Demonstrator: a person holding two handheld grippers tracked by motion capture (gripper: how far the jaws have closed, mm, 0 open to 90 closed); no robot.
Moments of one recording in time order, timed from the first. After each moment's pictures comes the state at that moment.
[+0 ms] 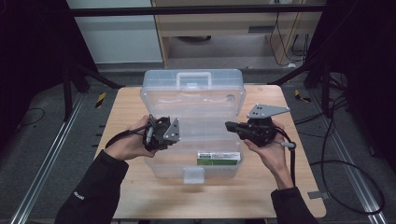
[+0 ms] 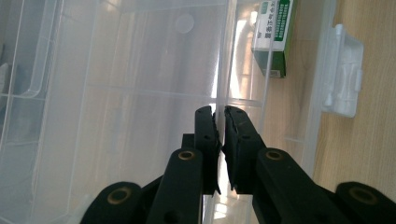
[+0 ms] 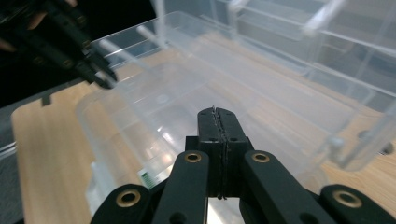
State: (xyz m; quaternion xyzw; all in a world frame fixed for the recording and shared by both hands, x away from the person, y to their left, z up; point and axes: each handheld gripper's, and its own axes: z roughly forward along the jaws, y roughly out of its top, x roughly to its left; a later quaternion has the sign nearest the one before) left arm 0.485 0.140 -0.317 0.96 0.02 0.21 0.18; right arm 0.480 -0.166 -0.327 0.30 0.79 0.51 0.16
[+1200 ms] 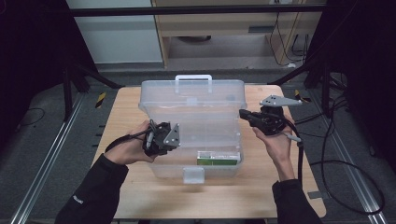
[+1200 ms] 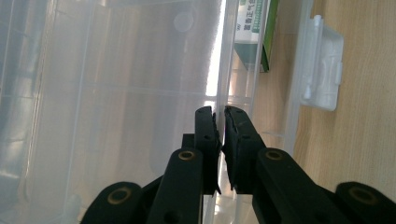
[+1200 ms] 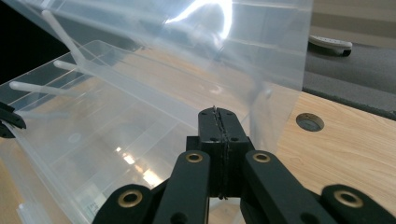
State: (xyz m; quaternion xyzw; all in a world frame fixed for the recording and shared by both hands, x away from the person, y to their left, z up) left arm 0.476 0.140 -0.327 0.97 0.01 0.19 0.17; right arm 0.503 -0.192 -0.328 0.39 0.74 0.50 0.20
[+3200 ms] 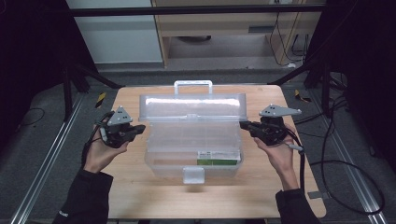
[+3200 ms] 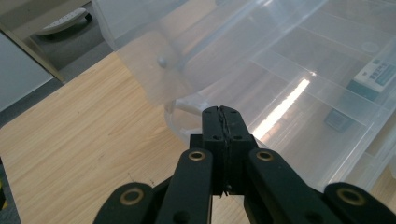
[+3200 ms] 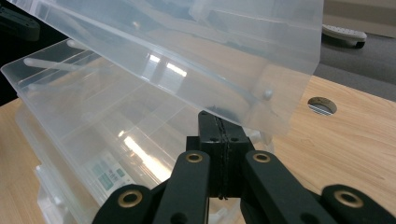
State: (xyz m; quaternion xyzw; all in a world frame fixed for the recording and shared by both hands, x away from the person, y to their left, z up) left arm 0.489 0.251 -0.333 0.85 0.30 0.23 0.36; right arm 0.484 -0.194 -0.343 0.38 0.76 0.49 0.19
